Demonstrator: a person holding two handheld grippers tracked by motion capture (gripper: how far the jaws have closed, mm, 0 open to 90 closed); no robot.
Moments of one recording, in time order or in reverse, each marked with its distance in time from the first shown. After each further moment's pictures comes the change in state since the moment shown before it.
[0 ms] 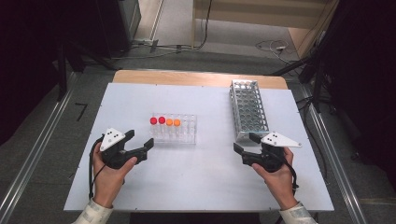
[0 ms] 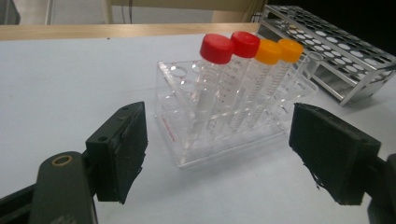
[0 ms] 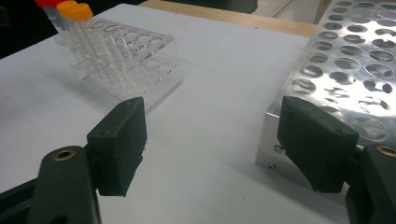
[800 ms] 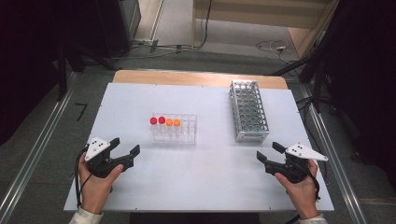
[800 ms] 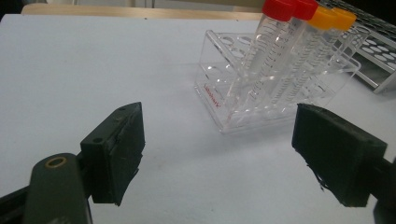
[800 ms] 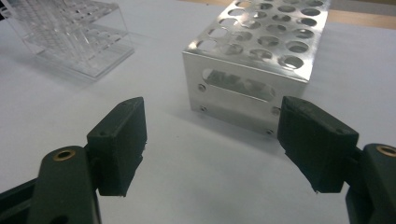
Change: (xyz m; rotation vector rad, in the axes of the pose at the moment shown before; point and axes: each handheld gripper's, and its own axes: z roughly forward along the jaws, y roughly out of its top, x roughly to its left) left arm 0.026 -0.025 -0.019 0.006 0.064 -0.038; right arm -0.042 -0.038 -0.043 0.020 -0.102 0.031
